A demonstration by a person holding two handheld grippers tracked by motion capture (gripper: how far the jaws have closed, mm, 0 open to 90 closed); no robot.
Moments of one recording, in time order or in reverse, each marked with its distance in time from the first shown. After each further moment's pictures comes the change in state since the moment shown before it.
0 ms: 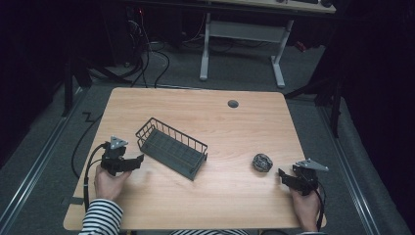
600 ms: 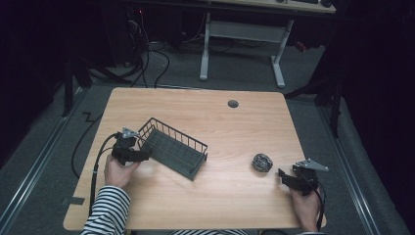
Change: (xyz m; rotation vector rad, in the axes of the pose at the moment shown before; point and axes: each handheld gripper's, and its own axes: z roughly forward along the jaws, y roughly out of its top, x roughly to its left) left arm -0.006 0.026 0.030 0.032 -0.042 0.036; right arm 0.000 0.000 0.000 0.001 0.000 0.001
